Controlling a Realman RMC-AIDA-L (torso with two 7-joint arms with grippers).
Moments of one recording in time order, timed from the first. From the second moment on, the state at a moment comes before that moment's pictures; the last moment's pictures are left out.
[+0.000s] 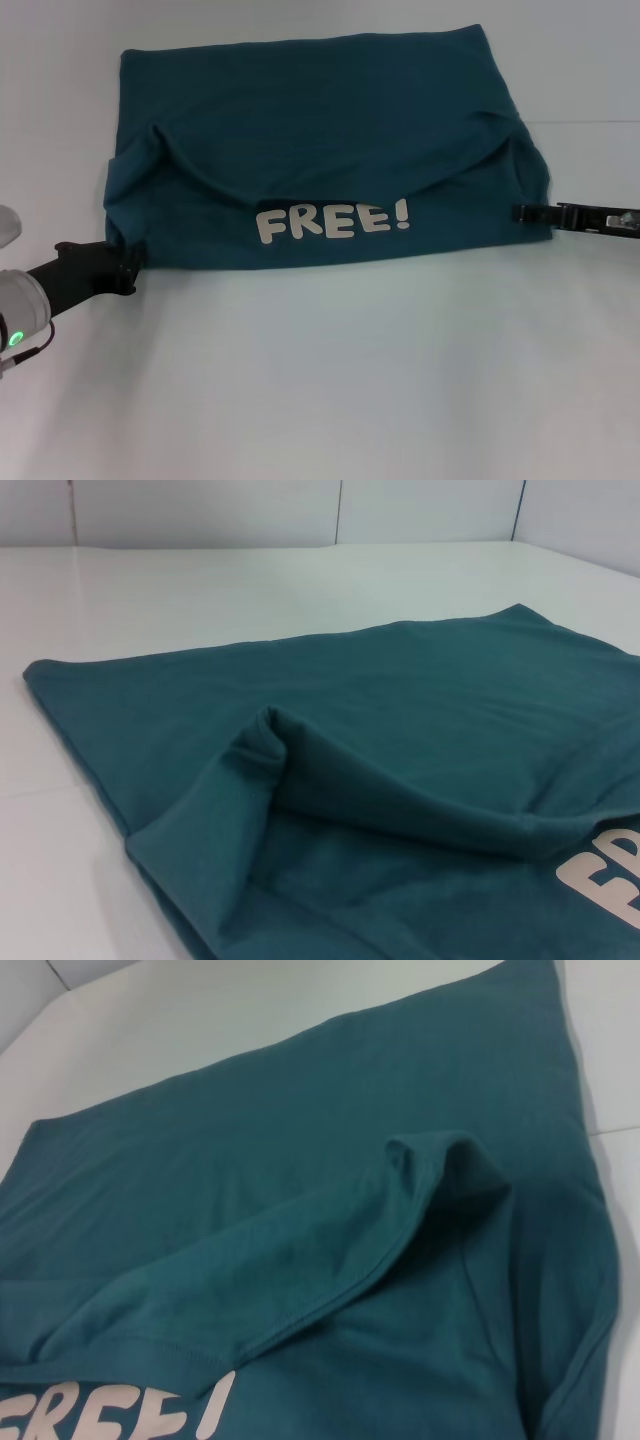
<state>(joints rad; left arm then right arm) -0.46 -2.17 0.69 0.61 1.87 0.85 -1.30 0.67 2.02 -0.67 -0.53 -2.21 -0.90 2.06</state>
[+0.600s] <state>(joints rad) -0.47 -2.16 0.71 0.60 1.87 0.84 -1.31 0.68 2.04 -0.67 -0.49 -2.20 -0.83 2.06</state>
